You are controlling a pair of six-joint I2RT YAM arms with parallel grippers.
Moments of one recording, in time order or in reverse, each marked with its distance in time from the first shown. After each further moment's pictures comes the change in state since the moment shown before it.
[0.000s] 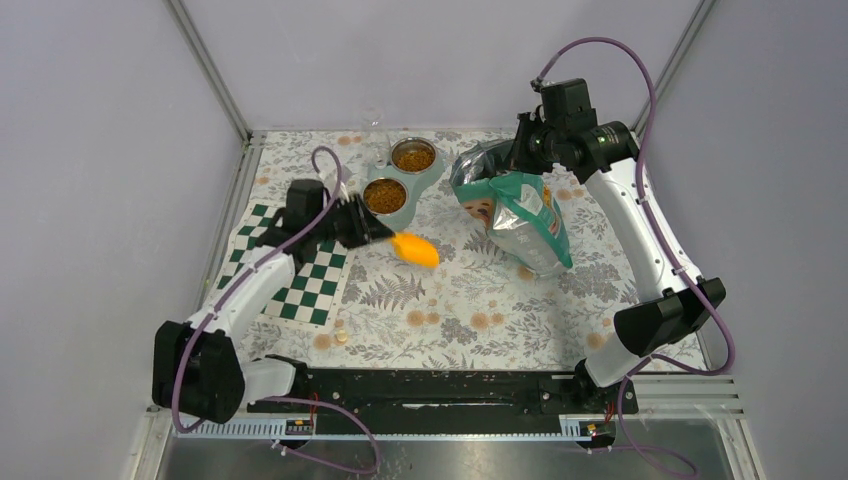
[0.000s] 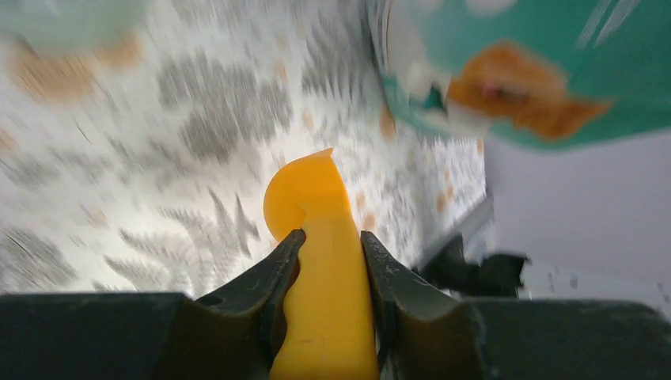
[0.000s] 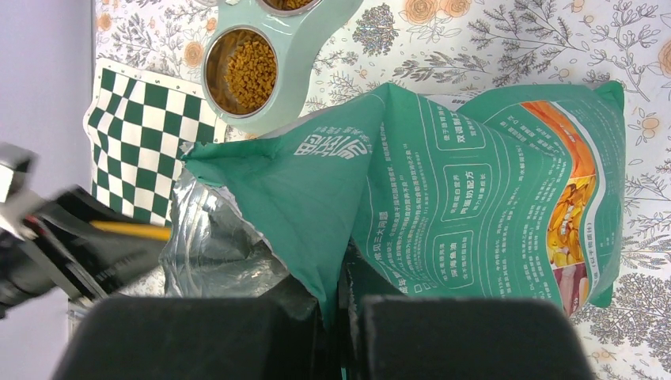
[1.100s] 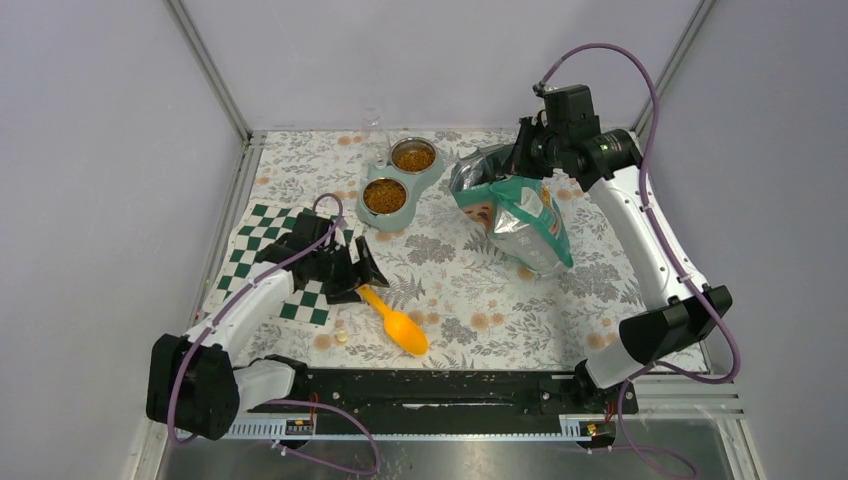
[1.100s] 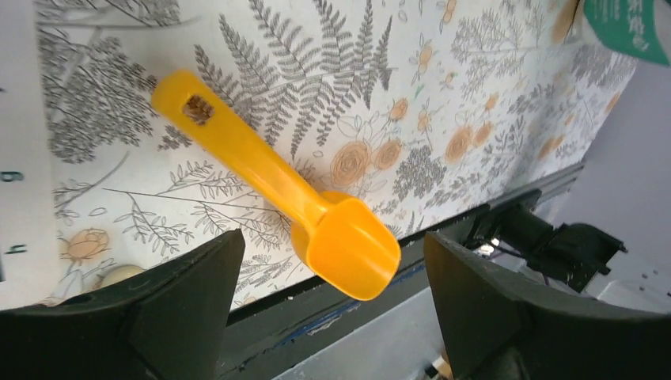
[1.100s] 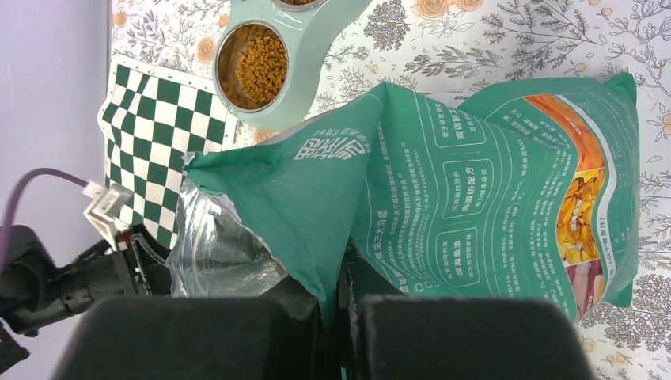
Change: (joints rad) left arm -0.035 -0.098 -0.216 -0.402 -0.064 -0.002; right arm -0.002 -0.045 -0.071 0.042 -0.025 0.014
